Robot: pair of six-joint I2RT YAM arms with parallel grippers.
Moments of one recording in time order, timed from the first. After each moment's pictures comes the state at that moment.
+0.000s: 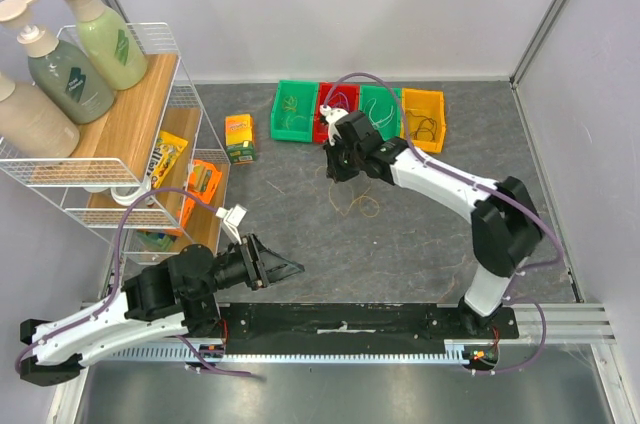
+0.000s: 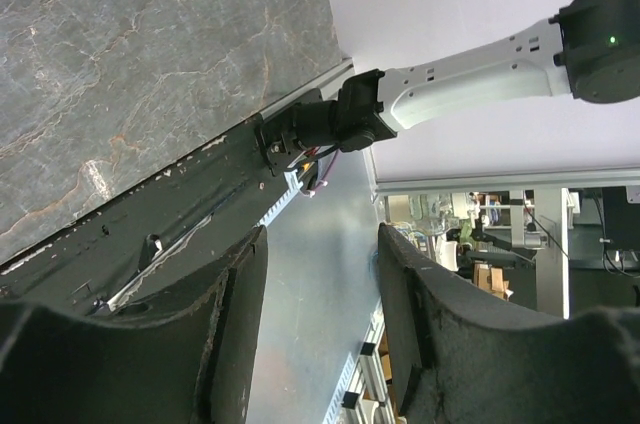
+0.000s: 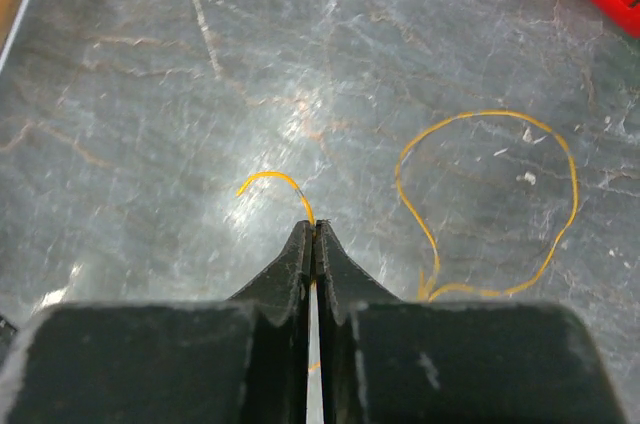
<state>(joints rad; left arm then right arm) -1.18 0.25 0.46 -0.43 -0.07 -1.21 0.71 1.71 1.33 -0.38 -0.08 0.24</state>
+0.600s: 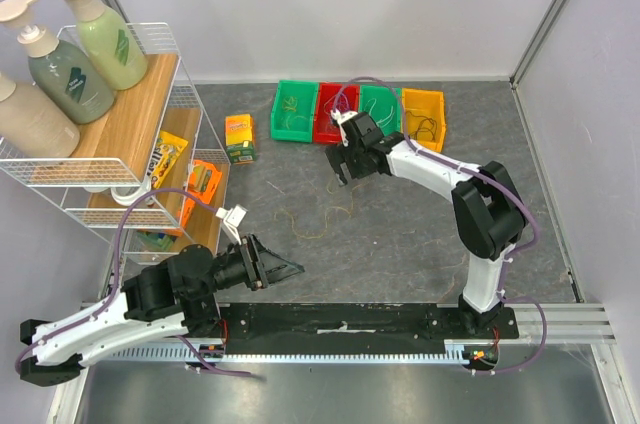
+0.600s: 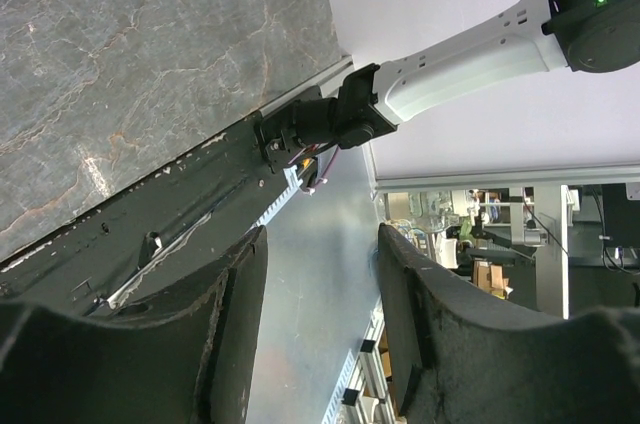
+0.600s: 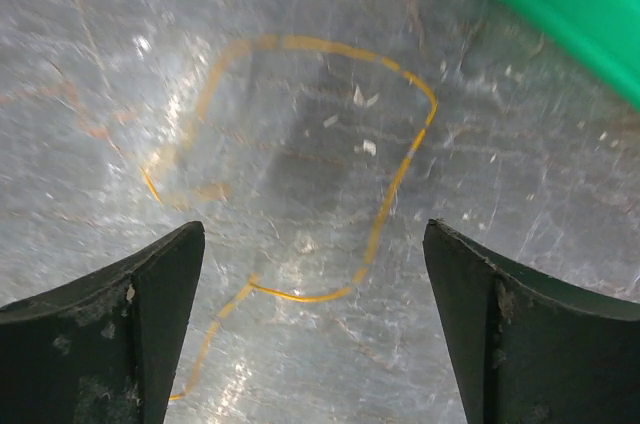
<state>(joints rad) -1.18 0.25 0.46 -0.44 -0.07 -1.21 0.62 1.88 1.40 -0.45 0.11 0.12</state>
